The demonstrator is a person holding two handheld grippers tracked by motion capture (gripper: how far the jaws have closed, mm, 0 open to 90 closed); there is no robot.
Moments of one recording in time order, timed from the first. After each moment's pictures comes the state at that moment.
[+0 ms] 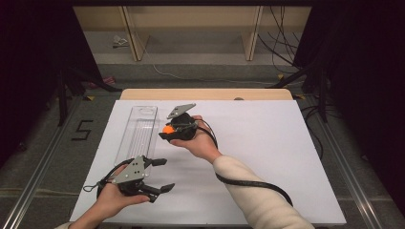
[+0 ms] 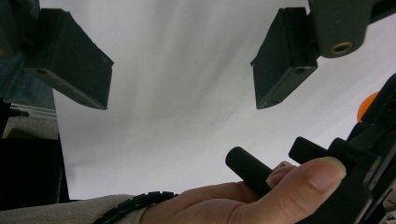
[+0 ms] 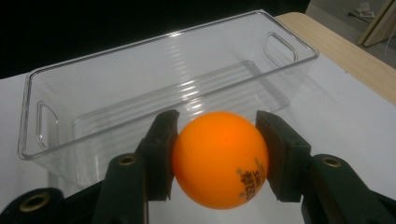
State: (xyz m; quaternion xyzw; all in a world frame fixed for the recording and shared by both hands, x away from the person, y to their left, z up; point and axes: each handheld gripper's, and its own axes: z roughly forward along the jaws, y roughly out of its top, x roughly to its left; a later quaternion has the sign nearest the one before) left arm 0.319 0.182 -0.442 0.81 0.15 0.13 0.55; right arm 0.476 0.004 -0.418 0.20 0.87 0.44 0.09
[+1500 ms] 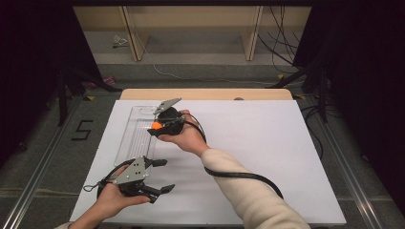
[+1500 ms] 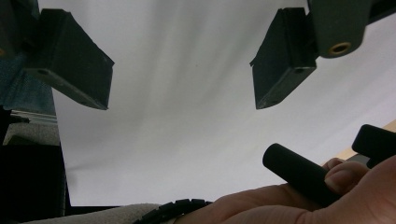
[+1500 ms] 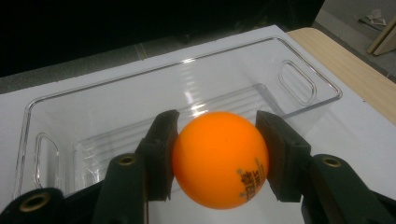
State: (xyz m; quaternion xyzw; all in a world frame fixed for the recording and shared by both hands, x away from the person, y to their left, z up) left arm 0.319 0.181 -0.443 0.82 0.14 0.13 0.54; right arm 0.487 0.039 -0.407 0.18 0.88 0.44 0.09
